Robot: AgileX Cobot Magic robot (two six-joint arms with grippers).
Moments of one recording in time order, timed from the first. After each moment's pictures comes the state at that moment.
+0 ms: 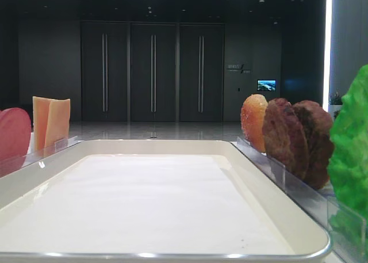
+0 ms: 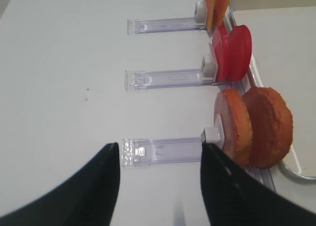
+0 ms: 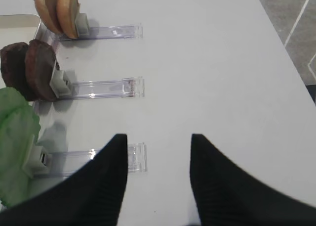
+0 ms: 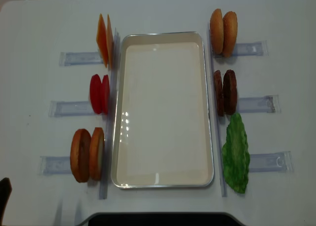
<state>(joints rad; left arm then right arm) 0.04 -0.02 -0.47 0.01 1.11 0.06 -0.05 -0.01 -0.51 0.07 1.14 -0.06</state>
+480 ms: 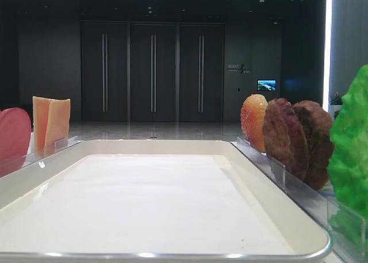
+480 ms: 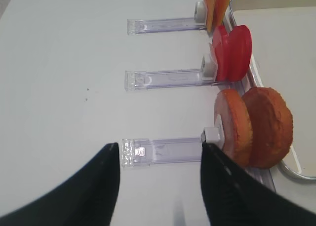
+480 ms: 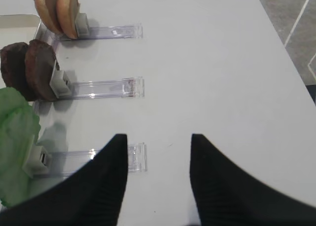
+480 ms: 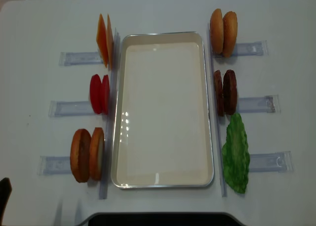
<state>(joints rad) 0.04 -0.02 -0.47 0.01 1.11 0.06 -0.05 -0.01 -0.51 0.07 1.14 -0.06</state>
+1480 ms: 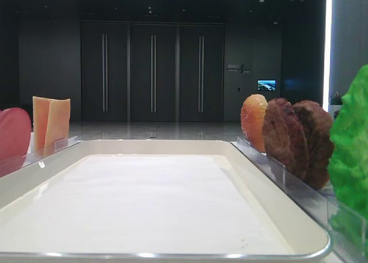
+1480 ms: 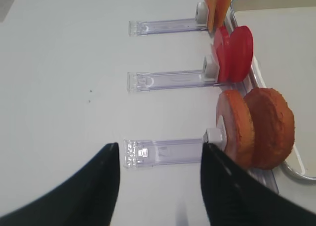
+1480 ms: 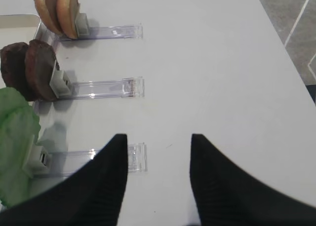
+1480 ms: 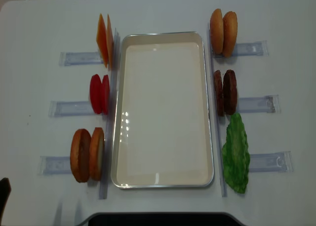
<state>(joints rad) 0.04 -0.02 -0.48 0.02 1.12 0.06 -0.05 -0.01 -0.51 0.07 1.14 -0.06</state>
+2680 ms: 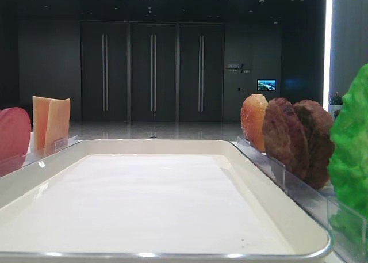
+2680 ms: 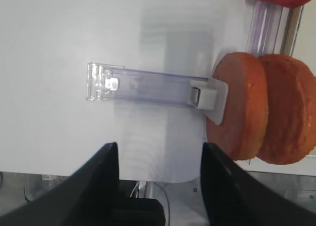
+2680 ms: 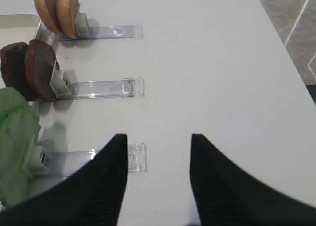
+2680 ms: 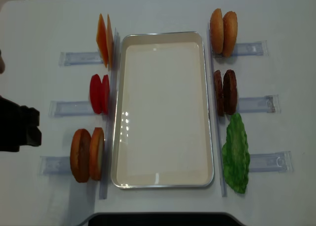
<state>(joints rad) 0.04 1.05 -0.79 -0.04 1.18 -0.11 -0.05 -0.01 -0.51 0.07 1.14 -0.06</state>
